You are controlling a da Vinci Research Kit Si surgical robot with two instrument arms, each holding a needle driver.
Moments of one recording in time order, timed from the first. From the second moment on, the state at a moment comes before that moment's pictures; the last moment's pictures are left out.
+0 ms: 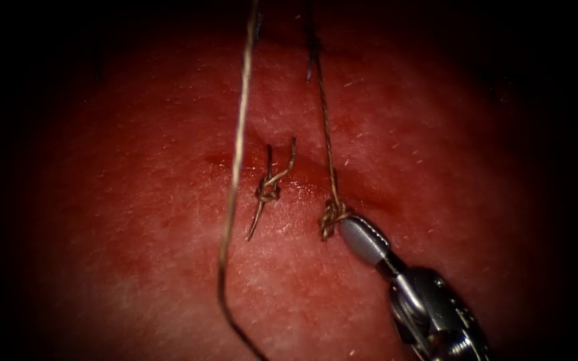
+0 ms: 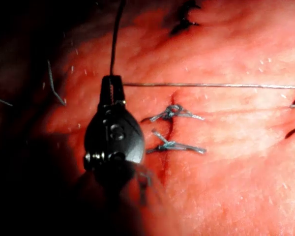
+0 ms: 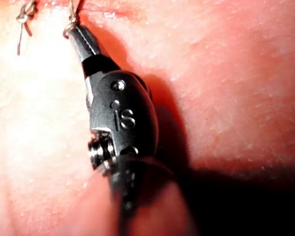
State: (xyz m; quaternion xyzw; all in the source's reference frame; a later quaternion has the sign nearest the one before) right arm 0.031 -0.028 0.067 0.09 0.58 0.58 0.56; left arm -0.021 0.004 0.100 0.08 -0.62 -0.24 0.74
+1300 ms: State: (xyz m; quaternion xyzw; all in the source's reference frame) right arm 0.028 -0.026 0.064 -0.02 0.57 0.36 0.74; left arm -0.020 0.003 0.098 0.07 -0.65 -0.22 0.72
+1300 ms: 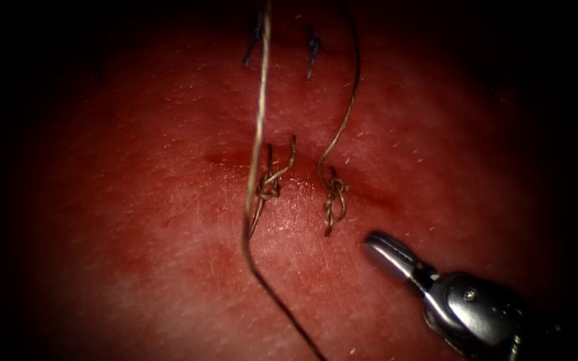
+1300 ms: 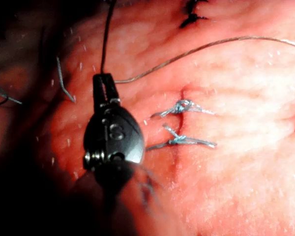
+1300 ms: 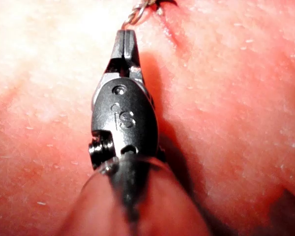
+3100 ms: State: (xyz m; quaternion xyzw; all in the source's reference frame) right arm 0.028 -0.021 0.066 -0.13 0.44 0.00 0.89; left arm -0.007 -0.014 0.080 0.10 -0.67 -0.21 0.70
